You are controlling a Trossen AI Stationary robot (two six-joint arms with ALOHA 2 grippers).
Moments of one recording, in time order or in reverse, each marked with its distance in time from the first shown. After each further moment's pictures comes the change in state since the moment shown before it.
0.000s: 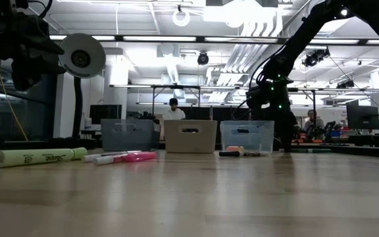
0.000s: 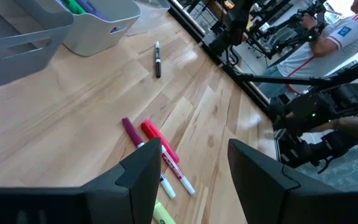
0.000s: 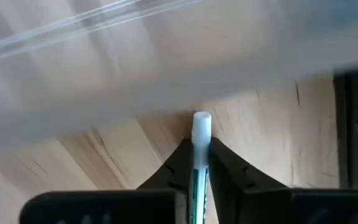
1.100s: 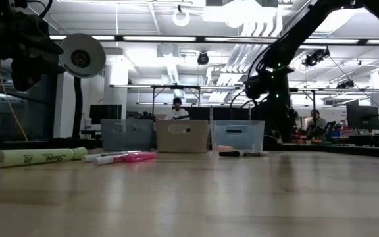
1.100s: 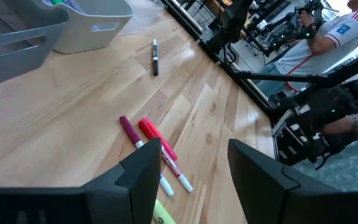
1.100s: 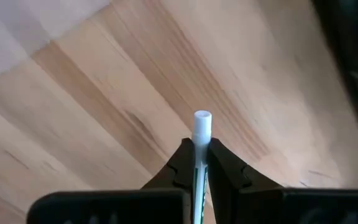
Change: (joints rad) left arm 0.000 0.000 0.000 0.000 0.013 0.004; right arm 0.035 -0.108 0.001 -0.091 -0.002 0.276
